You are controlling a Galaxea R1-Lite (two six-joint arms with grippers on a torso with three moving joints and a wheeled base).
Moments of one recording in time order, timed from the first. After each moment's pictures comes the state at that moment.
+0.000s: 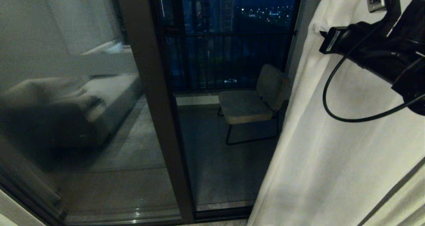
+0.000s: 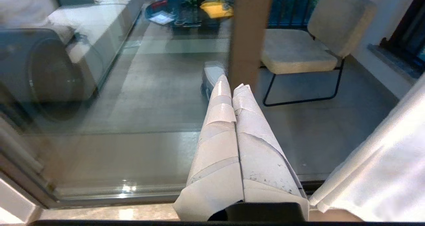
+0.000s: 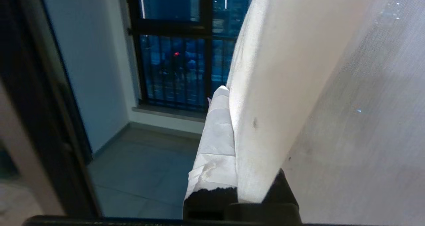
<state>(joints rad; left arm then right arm) -0.01 0.00 0.00 0.00 0.02 -0.03 0.21 1.75 -1.27 -0.77 0.13 0.01</state>
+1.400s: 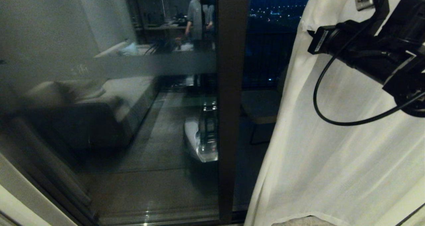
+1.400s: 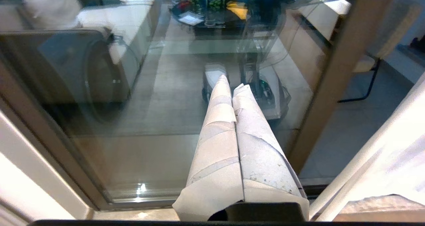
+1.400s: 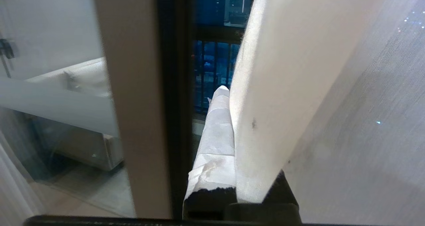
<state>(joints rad) -0.01 0.00 0.00 0.00 0.02 -0.03 0.28 1.76 -1.29 -0.78 0.13 -0.01</state>
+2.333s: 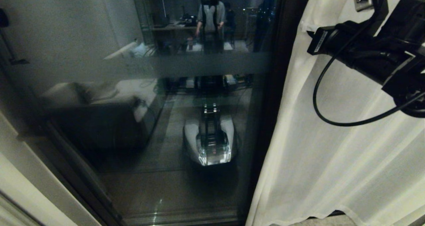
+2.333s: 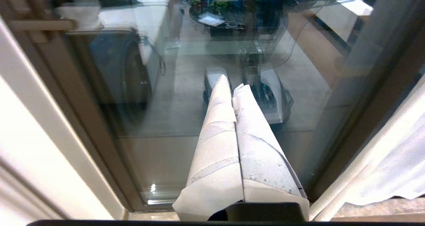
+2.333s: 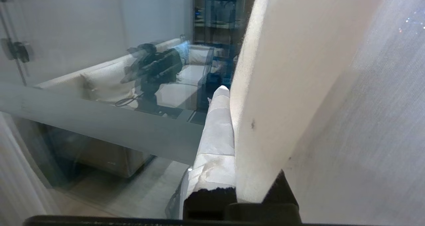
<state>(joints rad) -0.01 0.00 0.00 0.00 0.02 -0.03 0.29 1.76 -1.28 -0.78 0.13 -0.02</state>
